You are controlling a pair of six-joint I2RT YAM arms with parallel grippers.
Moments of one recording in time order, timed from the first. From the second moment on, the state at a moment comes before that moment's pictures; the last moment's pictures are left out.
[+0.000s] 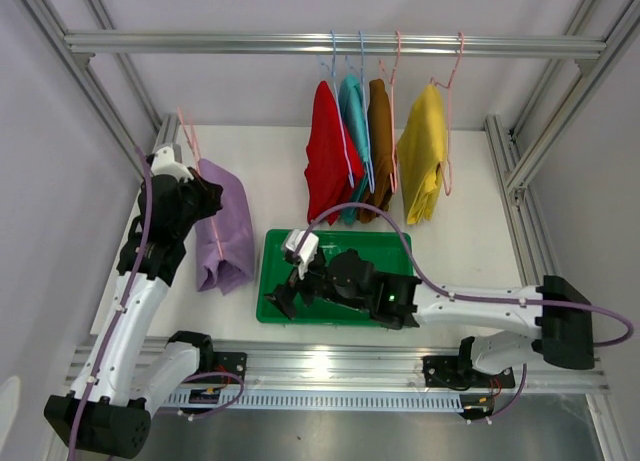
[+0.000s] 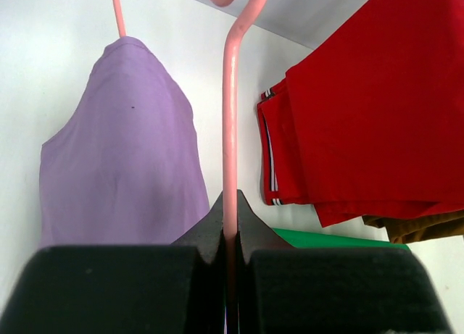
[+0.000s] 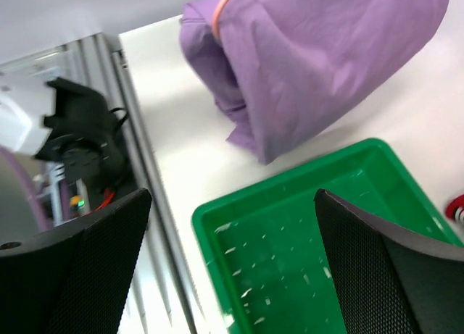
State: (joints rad) left arm -0.13 0.88 0.94 -0.37 -0.02 -0.46; right arm 1.31 1.31 0.93 0.18 0.11 0.10
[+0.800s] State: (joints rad) left arm -0.13 0.88 0.93 -0.37 -0.02 -0.45; right arm 1.30 1.77 1.23 0.39 0.30 -0.11
